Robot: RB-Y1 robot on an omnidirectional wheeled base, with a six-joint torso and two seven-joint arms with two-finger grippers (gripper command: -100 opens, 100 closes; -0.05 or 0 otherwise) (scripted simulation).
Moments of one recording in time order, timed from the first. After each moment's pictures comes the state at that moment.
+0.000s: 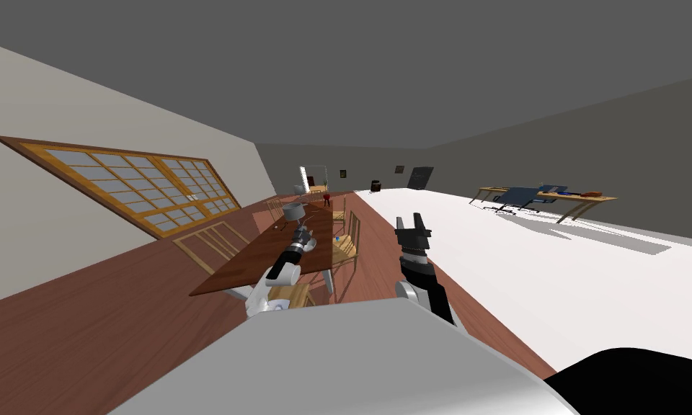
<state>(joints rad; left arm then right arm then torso) 0.13 0.16 -0.04 -1.88 0.11 0.03 0.34 0.53 0.01 0.01 -2.28 -0.11 -0.56 -0.16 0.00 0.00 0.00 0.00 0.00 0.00</state>
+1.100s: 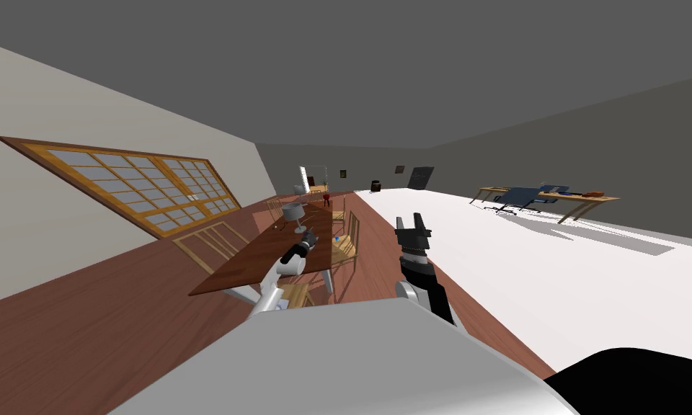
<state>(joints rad) -0.02 0.21 -0.07 -1.69 0.17 0.31 0.41 0.53 0.01 0.01 -2.28 -0.11 -0.56 -0.16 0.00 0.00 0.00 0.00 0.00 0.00</state>
